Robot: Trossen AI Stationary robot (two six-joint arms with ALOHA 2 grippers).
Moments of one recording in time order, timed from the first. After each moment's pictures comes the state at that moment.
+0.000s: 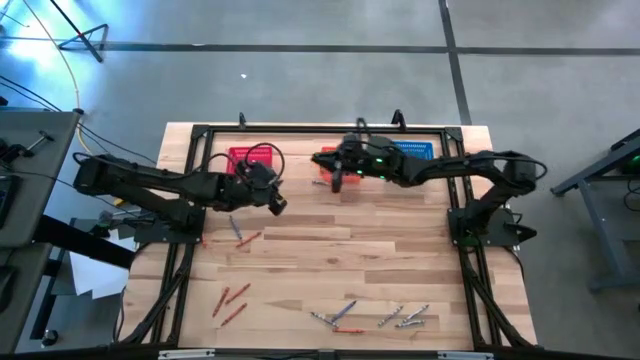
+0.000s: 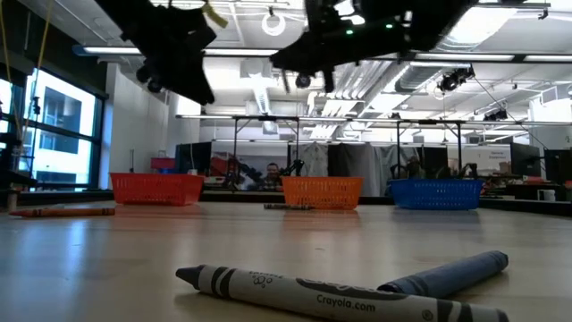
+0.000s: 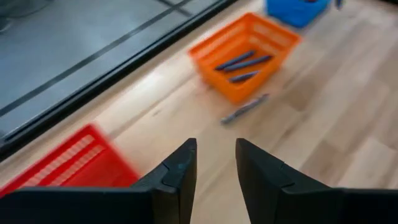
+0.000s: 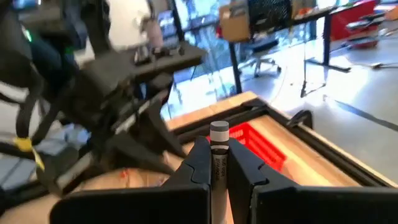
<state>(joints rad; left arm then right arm) -0.05 1.20 0.83 -0.48 -0.69 -0.55 -0.24 1.61 0.99 0.52 -0.03 0.22</state>
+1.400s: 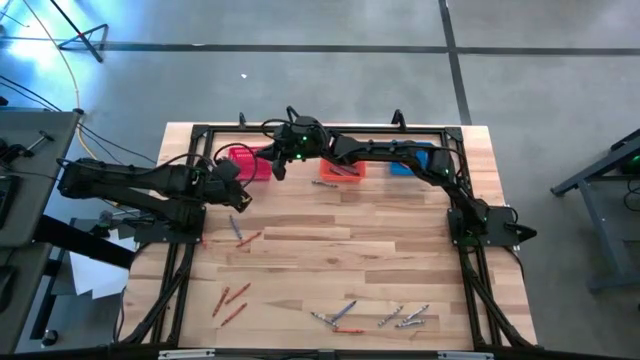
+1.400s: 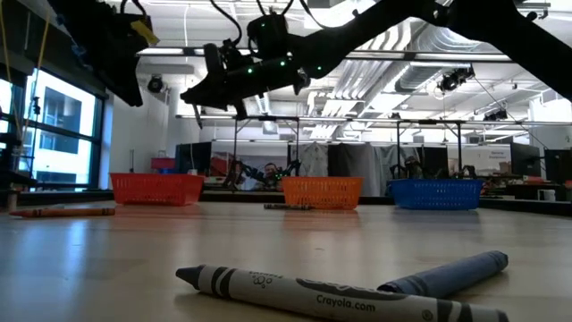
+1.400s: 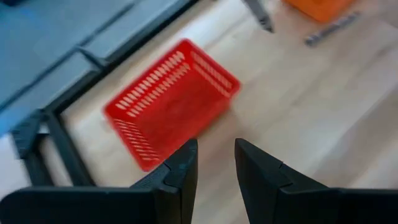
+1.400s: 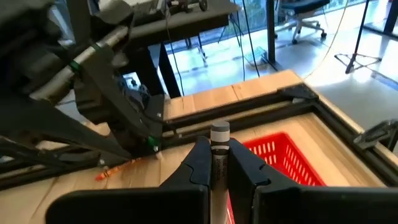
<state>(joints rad) -0.06 0.96 0.82 -1.07 -0.69 -0.73 -0.30 2.28 1.87 0.19 -0.26 0.16</state>
